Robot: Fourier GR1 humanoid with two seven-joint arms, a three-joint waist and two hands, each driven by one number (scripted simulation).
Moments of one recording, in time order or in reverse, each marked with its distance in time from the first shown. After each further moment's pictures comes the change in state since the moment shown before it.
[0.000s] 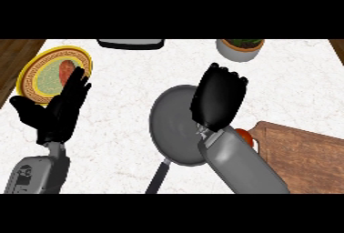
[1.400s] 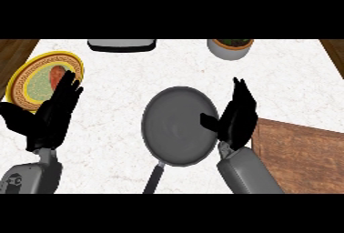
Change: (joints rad) left arm 0.049 0.012 0.026 -0.050 0.006 0.000 0.017; right arm 0.311 0.003 -0.092 0.077 -0.219 -0.671 -0.161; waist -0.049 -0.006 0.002
